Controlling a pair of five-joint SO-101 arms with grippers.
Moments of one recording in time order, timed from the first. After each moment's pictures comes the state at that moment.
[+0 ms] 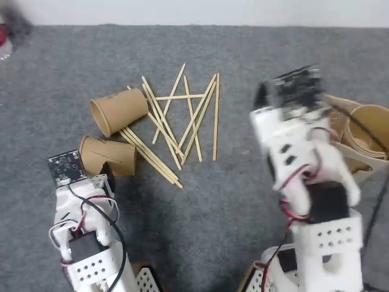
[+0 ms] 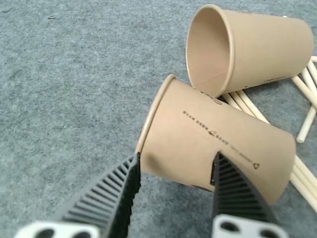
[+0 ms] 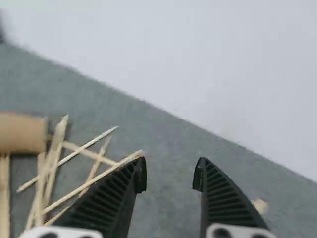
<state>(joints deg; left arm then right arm) -28.8 -97.5 97.1 53.1 1.3 -19.5 -50.7 28.0 51.7 16.8</state>
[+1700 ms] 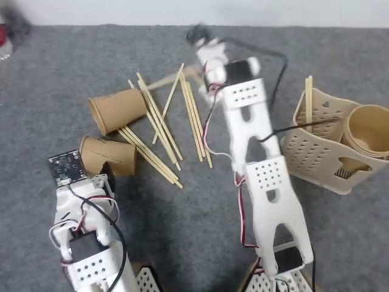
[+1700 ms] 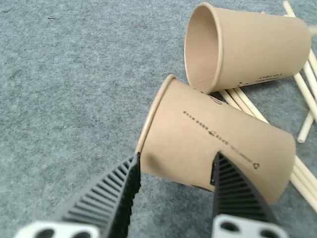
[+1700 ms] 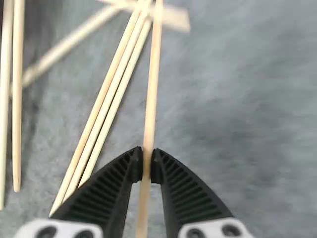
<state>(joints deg) -28.8 -97.5 97.1 53.1 1.3 -21.3 62.7 -93.1 100.7 19.0</state>
